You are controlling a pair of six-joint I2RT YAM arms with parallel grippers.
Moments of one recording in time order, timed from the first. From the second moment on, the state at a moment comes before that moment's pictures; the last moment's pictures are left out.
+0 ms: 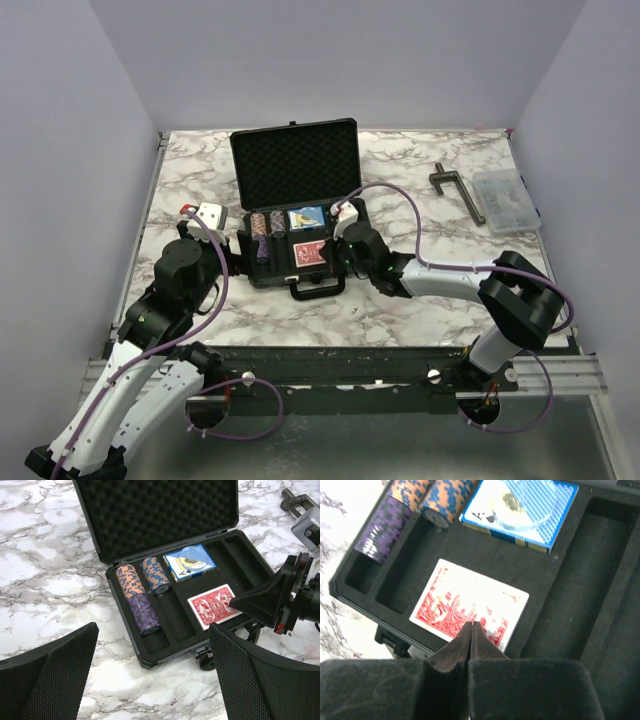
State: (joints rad) left arm -0.51 0.54 0.78 -0.52 -0.21 -0.16; right arm 0.91 1.62 0.81 0.35 0.14 0.31
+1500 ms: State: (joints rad) left arm -0.51 0.54 0.78 -0.52 -0.21 -0.16; right arm 0.83 1.85 1.61 0.03 0.51 0.40
